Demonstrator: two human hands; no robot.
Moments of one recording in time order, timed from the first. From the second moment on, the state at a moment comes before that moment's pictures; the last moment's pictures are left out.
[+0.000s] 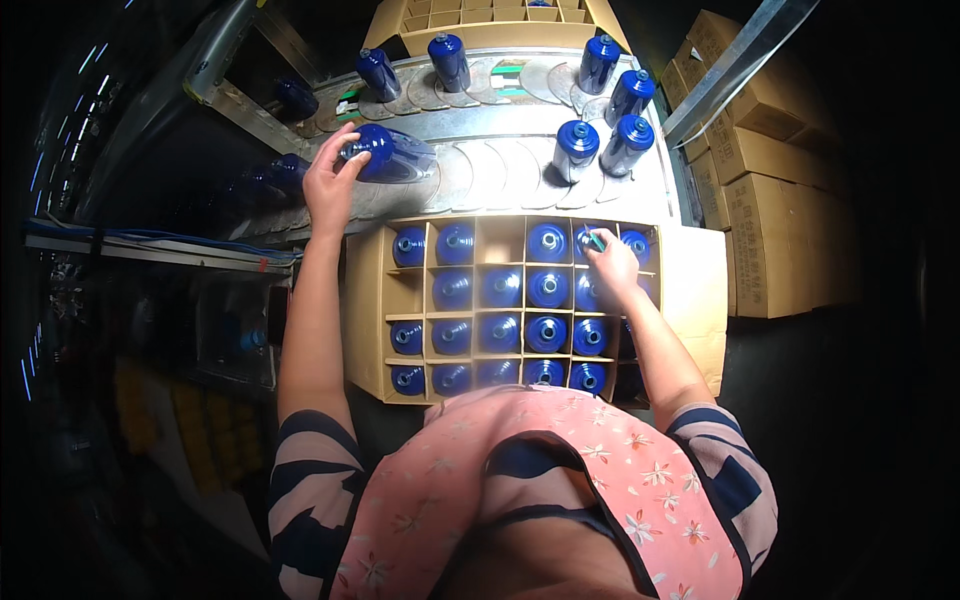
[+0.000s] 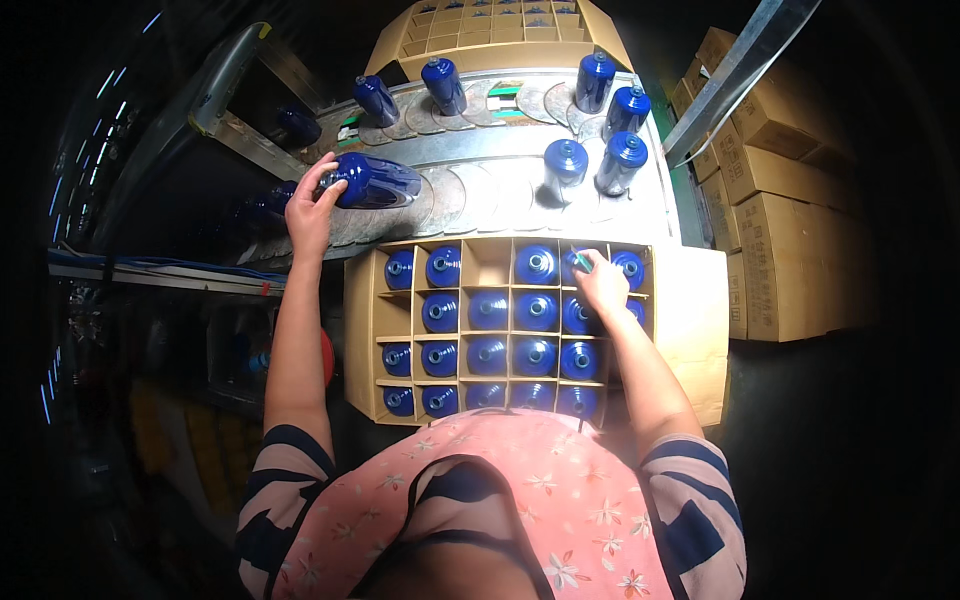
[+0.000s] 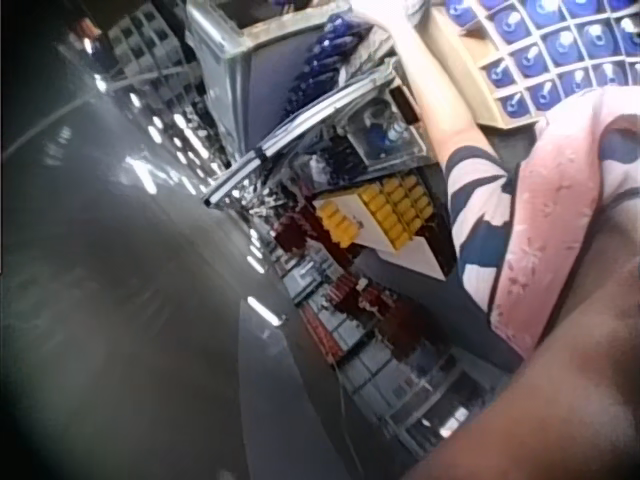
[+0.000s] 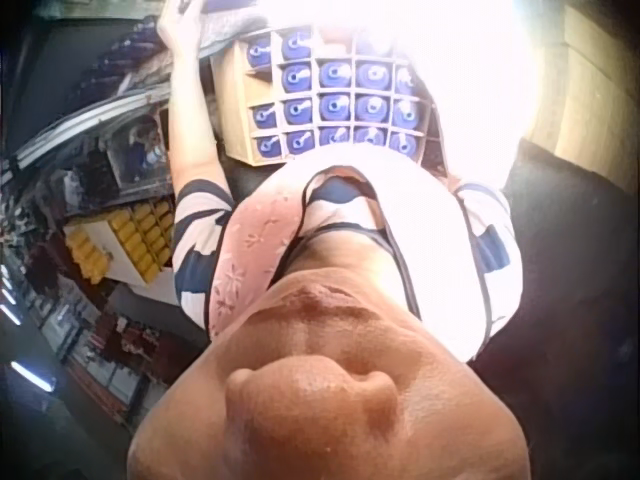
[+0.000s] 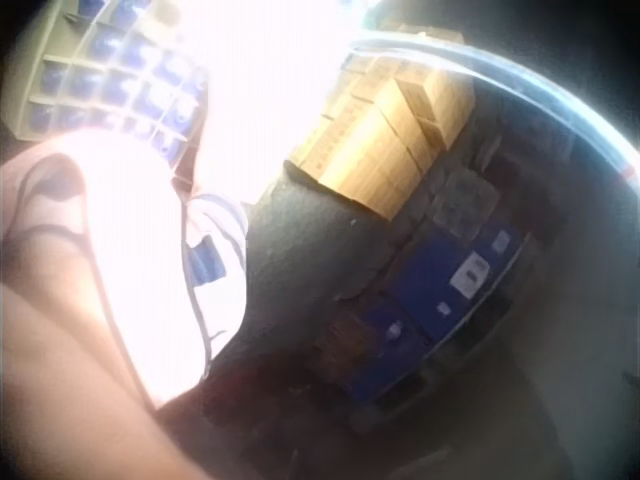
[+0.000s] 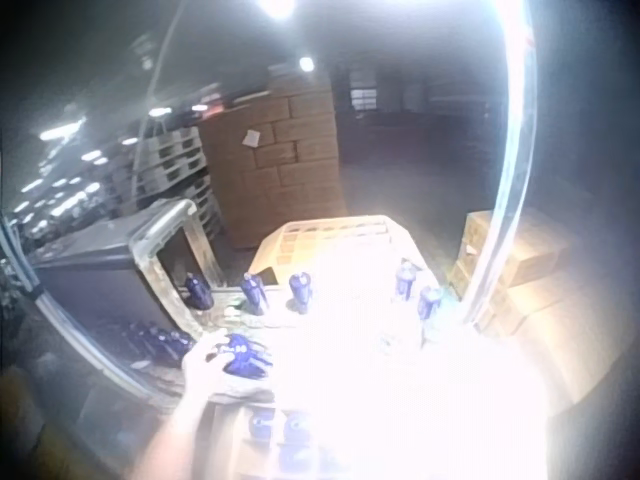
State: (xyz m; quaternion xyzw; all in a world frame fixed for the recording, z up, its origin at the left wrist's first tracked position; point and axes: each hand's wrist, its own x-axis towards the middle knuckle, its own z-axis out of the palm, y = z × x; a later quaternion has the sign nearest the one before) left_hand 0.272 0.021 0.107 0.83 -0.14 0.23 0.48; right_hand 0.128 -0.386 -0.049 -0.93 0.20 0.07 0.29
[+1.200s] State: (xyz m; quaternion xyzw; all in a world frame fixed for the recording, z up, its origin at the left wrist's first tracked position) left_hand 0.131 0.099 -0.087 0.95 0.04 0.04 0.31; right_hand 0.256 -0.401 0.061 -0.78 0.07 -0.17 0.60
